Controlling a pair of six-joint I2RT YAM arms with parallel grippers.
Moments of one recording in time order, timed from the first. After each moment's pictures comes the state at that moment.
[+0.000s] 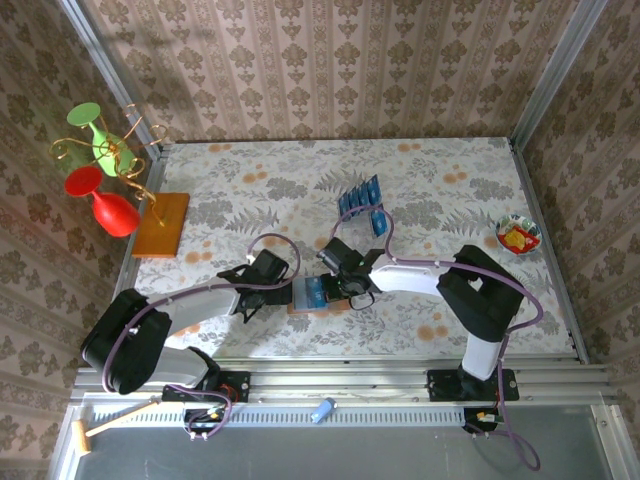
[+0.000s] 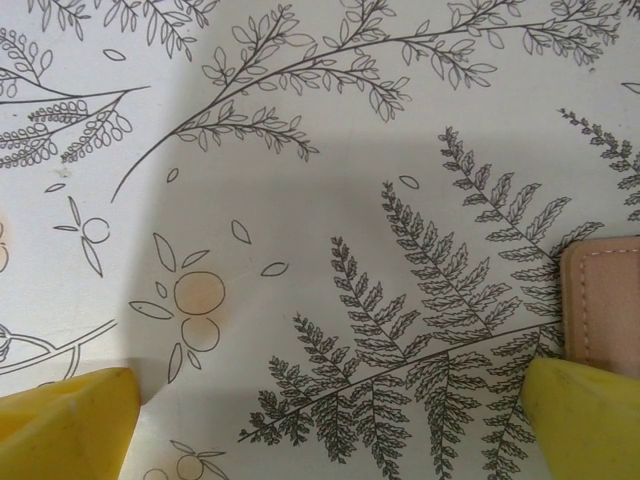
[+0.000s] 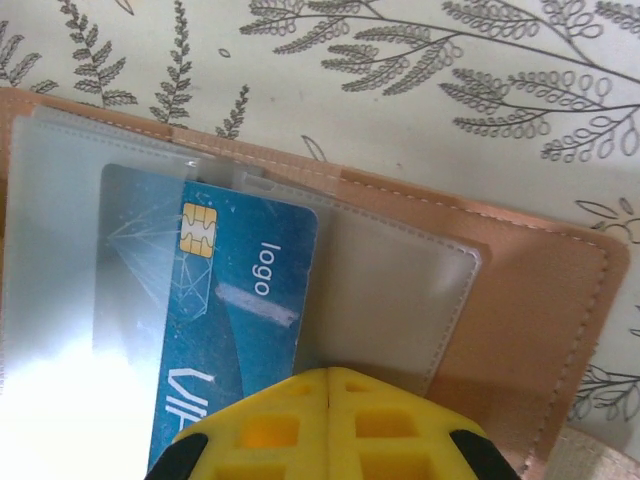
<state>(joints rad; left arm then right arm) -0.71 1.35 0.55 -0.35 -0.27 -0.58 0.86 1.80 1.02 -0.35 -0.03 0.63</state>
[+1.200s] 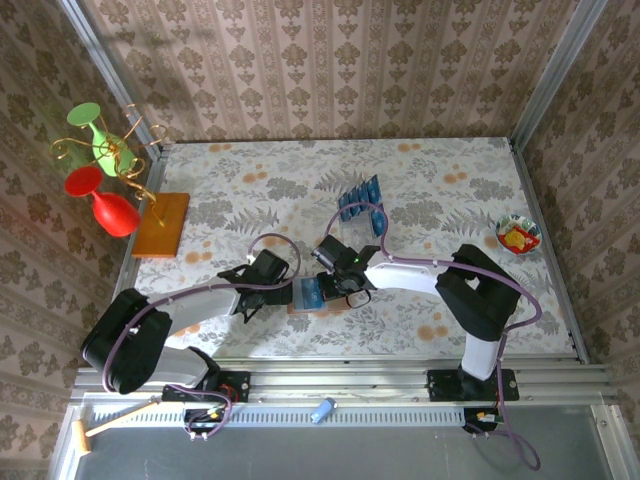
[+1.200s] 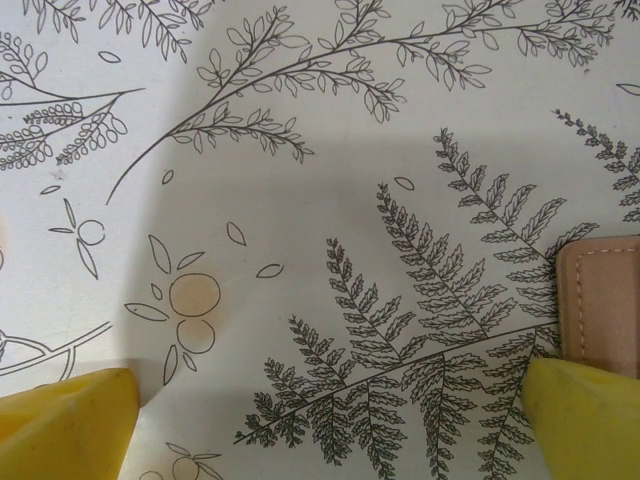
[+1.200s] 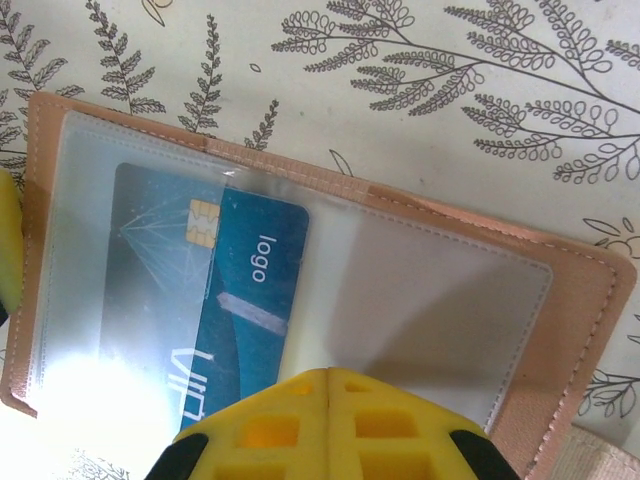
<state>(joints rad) -0.71 1.35 0.55 -0.35 -0.27 -0.58 0.87 1.81 1.09 -0.42 -0.01 0.61</state>
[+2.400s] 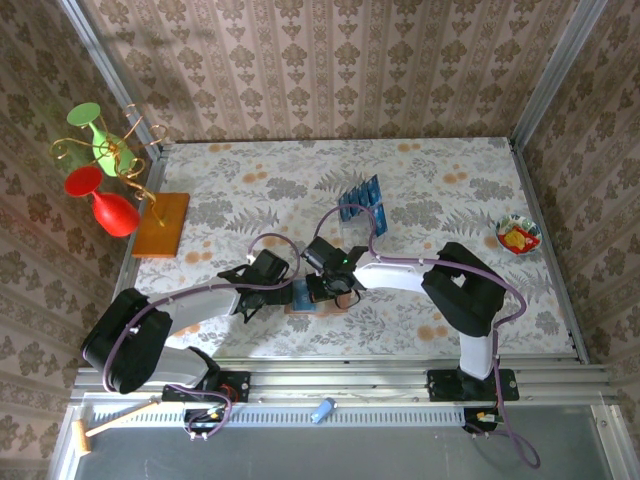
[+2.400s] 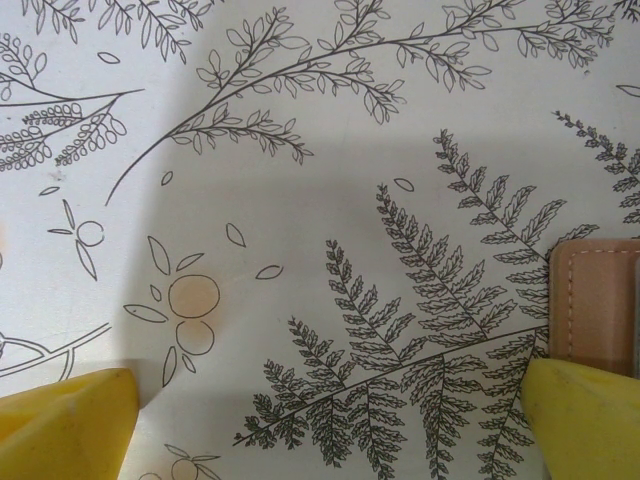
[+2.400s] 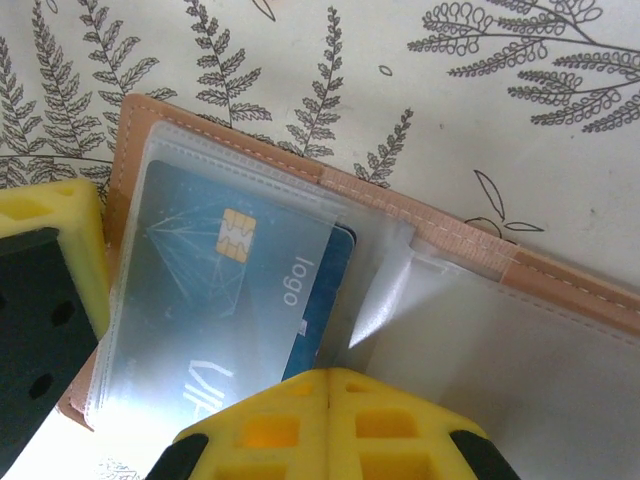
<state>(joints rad) -0.71 1.36 0.54 -0.34 -0.27 -0.58 0.90 1.89 1.16 -0.40 -0.07 0.65</state>
